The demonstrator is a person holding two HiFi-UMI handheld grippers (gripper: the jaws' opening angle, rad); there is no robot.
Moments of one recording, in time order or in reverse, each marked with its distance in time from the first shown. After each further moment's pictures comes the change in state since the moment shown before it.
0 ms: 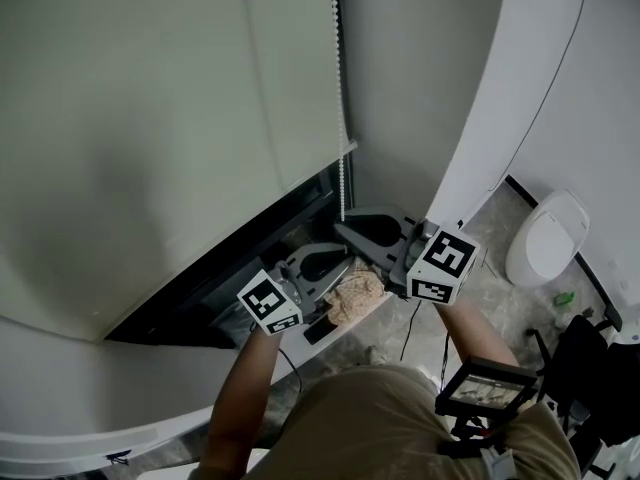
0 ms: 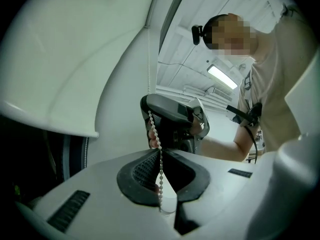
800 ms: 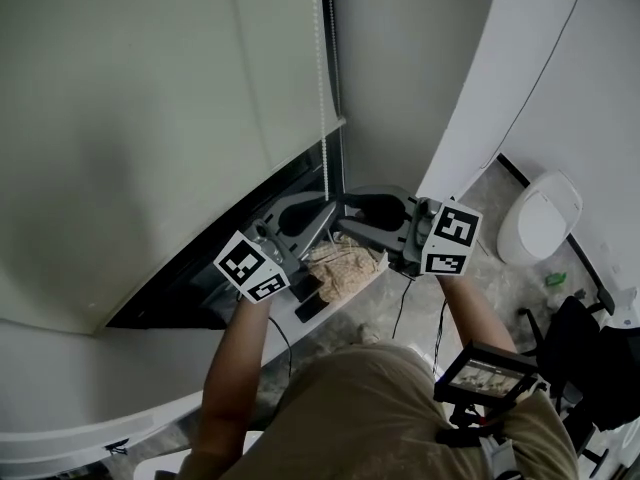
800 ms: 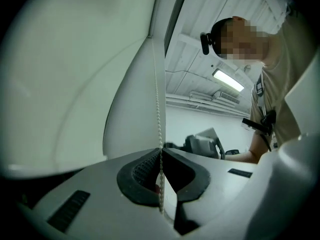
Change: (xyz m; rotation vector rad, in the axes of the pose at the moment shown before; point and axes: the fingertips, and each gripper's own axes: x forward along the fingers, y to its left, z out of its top) left arm 0.005 0.040 0.035 -0.004 -0.089 0.097; right arm -0.024 -0.005 -0.037 0.084 0.013 0.119
